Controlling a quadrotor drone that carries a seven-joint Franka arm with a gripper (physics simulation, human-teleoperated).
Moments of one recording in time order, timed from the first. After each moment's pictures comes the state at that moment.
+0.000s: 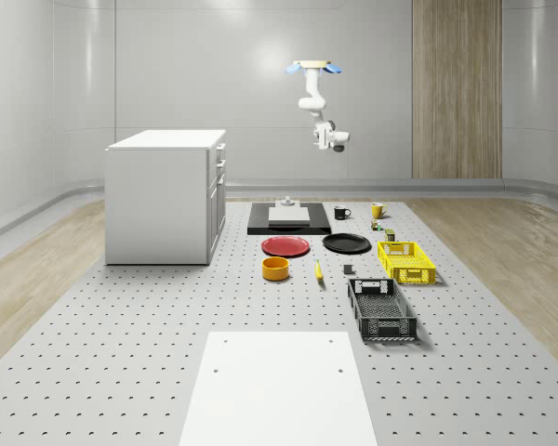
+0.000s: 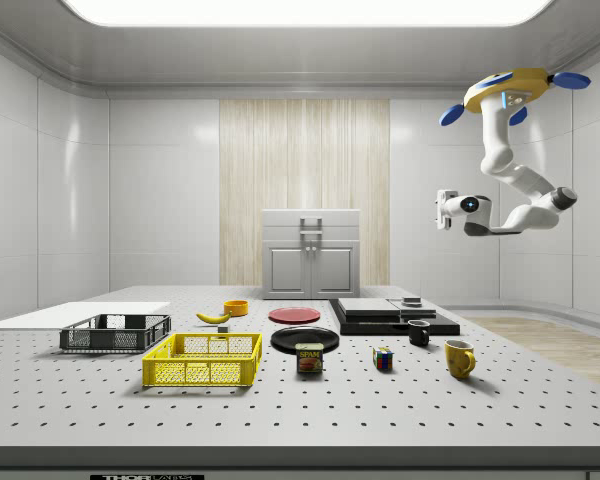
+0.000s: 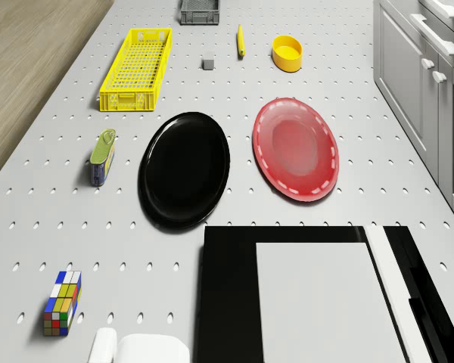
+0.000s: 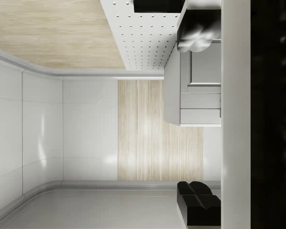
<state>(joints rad) 0.39 -0.86 -0.76 -2.42 1.00 1.48 0.65</state>
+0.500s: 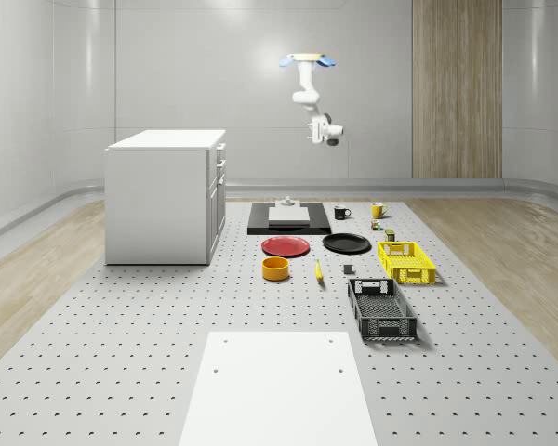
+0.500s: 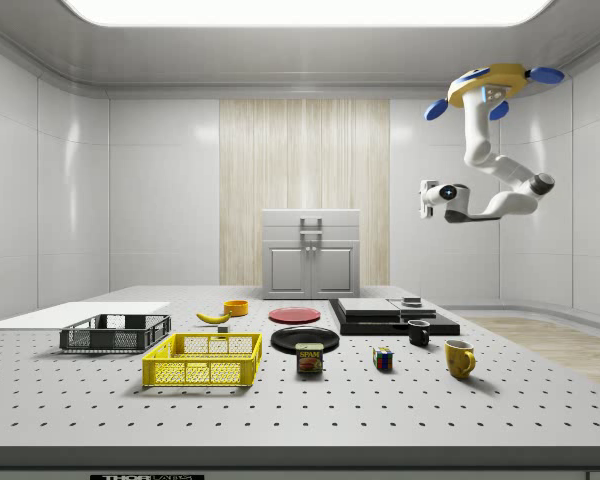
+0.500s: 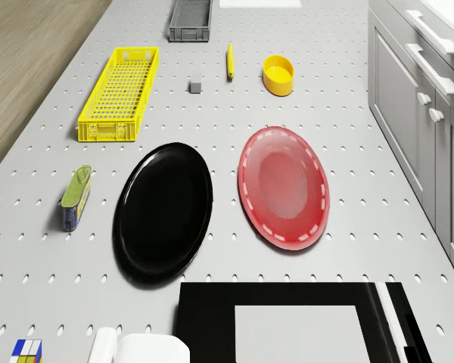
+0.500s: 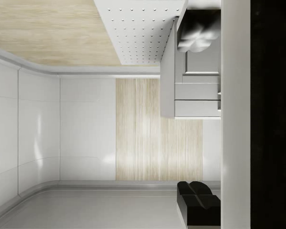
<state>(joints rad) 0.45 -0.91 -0.79 -2.43 0.97 1.53 0.68</state>
